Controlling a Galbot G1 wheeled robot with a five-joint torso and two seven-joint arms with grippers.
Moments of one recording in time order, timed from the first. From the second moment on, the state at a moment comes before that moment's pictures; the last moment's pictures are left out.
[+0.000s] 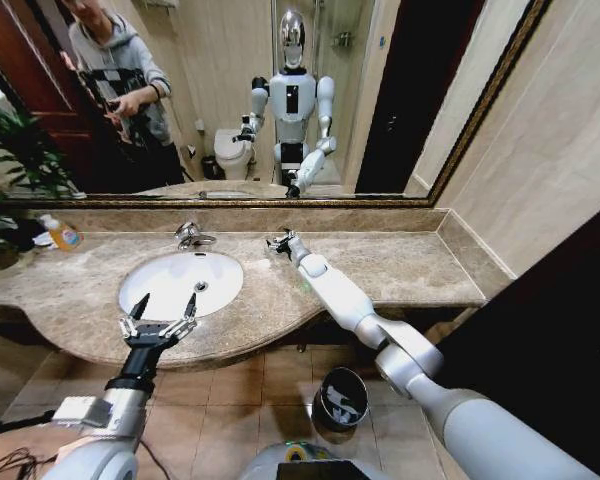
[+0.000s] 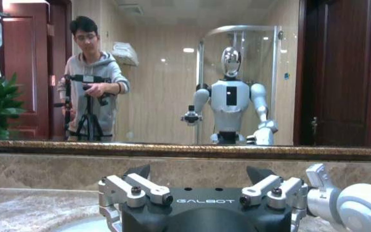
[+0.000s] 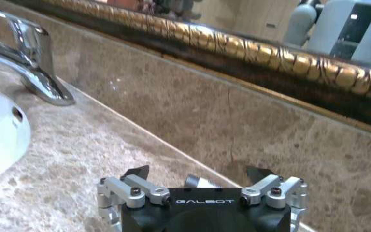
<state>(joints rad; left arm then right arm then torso) 1.84 -1.36 -0.82 -2.47 -0.37 0.04 0.05 -0.18 1.57 -0.18 0.67 0.19 -0.02 -0.09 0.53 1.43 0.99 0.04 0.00</state>
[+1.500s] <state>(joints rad) 1.84 -1.36 -0.82 -2.47 -0.37 0.04 0.05 -0.28 1.46 -0.08 0.91 0.19 -0.04 -0.08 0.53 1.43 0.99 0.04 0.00</state>
